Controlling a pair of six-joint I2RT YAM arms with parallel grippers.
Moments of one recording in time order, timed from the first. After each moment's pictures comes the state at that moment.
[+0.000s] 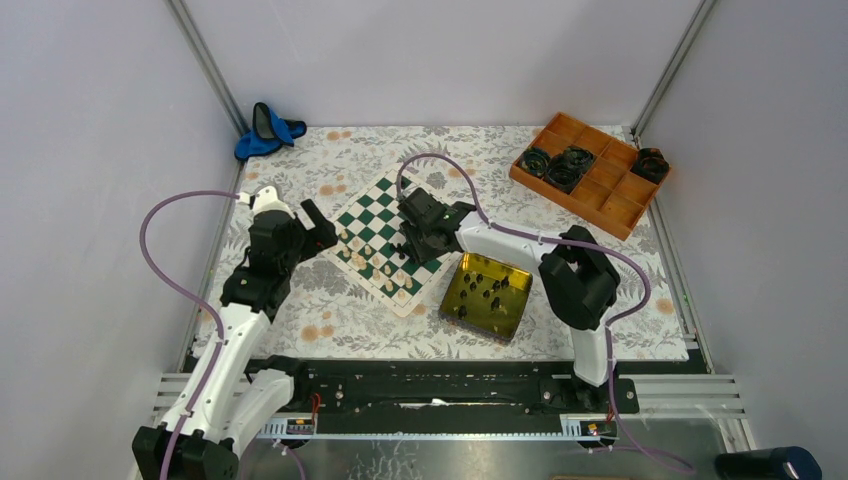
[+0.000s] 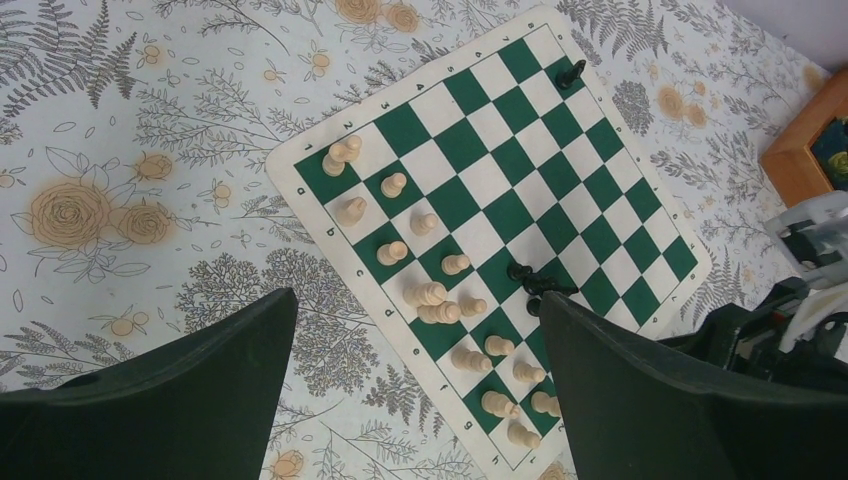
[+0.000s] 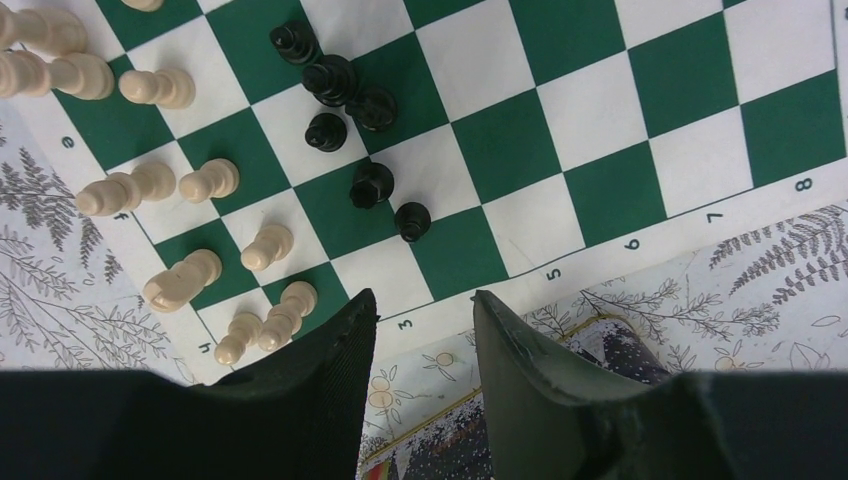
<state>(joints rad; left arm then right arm) -0.18 0.83 0.73 -0.40 -0.17 -0.52 0.87 1.96 1.50 -0.58 0.16 0.31</state>
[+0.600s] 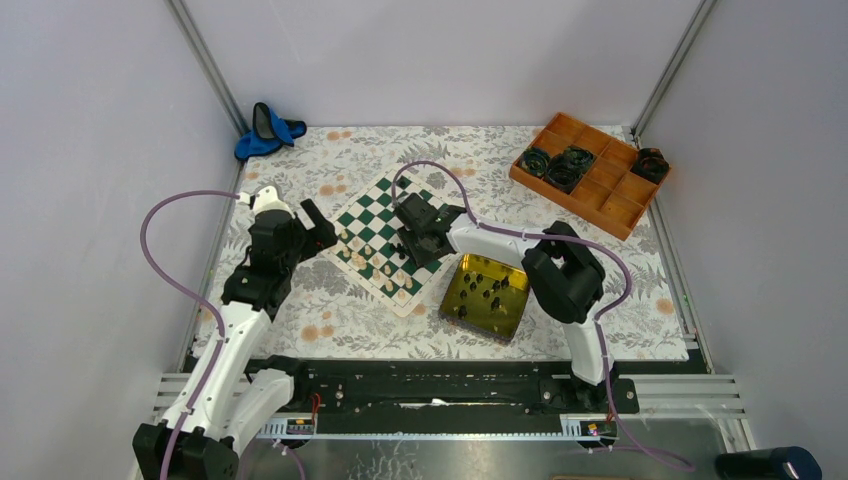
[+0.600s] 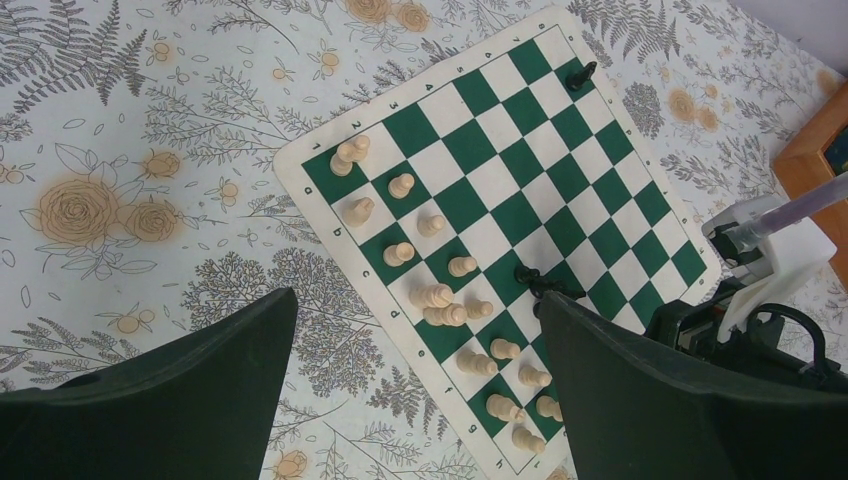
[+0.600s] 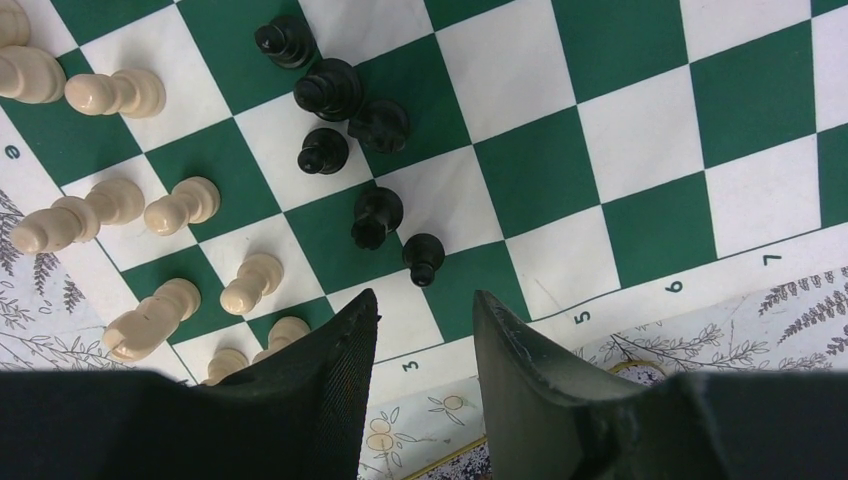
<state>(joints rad) -0.18 0.84 0.73 -0.40 -0.18 -0.52 0.87 2.06 1.52 -0.55 0.14 0.29</state>
